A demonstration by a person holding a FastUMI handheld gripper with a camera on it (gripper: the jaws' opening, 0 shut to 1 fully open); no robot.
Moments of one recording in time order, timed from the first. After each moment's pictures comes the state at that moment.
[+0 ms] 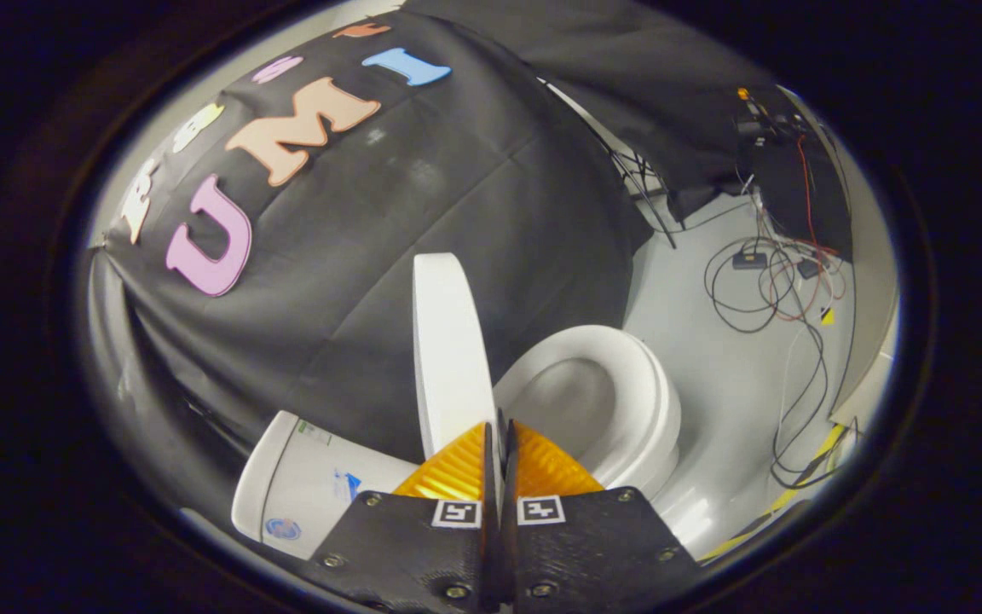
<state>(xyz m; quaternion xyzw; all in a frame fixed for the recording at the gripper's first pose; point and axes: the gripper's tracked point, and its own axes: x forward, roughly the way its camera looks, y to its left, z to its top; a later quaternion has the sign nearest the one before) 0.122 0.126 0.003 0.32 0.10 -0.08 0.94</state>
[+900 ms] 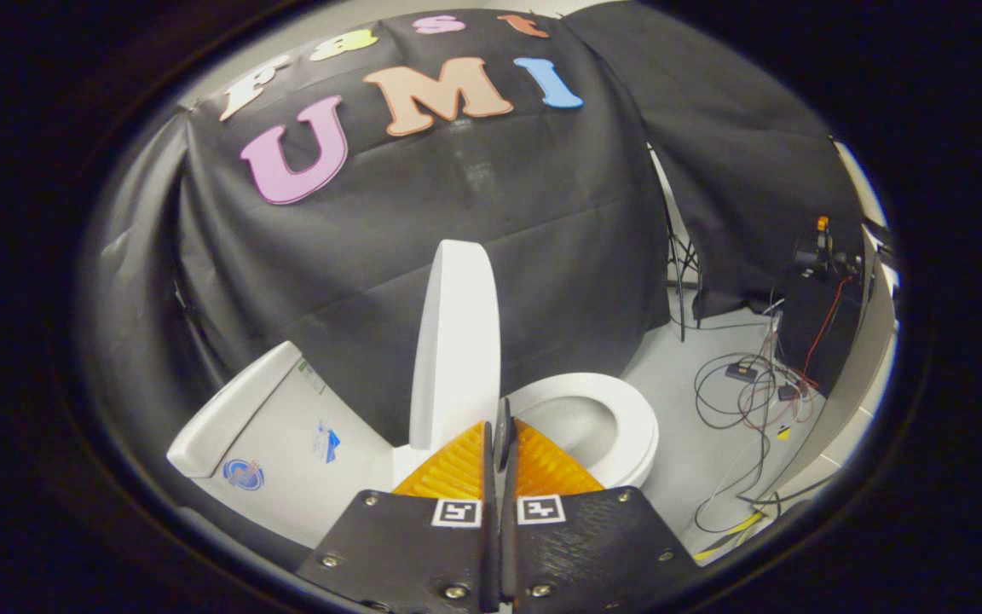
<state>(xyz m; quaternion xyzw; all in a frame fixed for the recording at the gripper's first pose) 0.092 0.202 0.051 0.13 0.07 -0.07 0.99</state>
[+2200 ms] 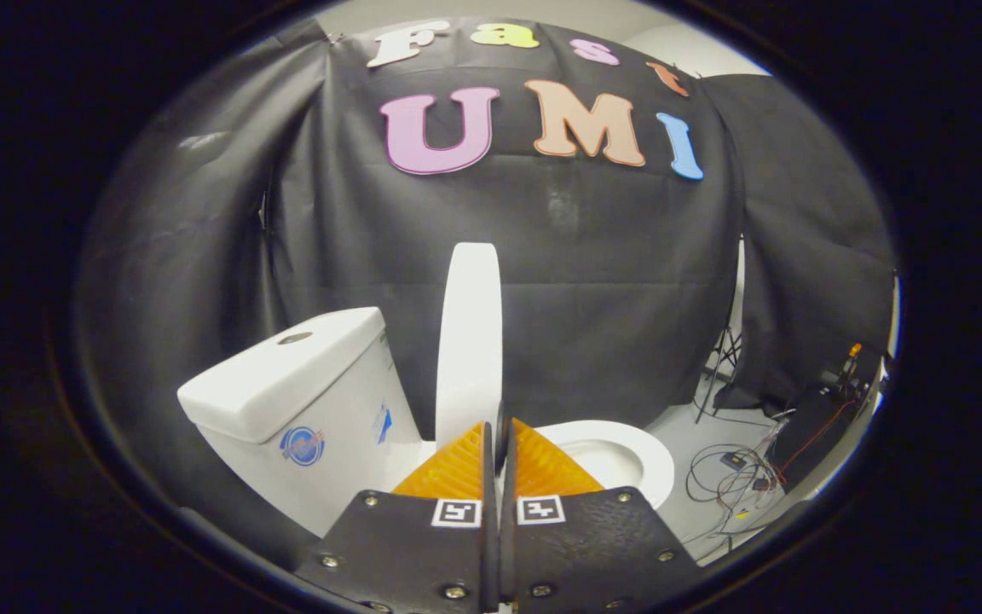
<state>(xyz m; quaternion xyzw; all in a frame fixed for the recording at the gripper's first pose) 0.079 0.316 0.084 -0.04 0.03 0.00 1.00</state>
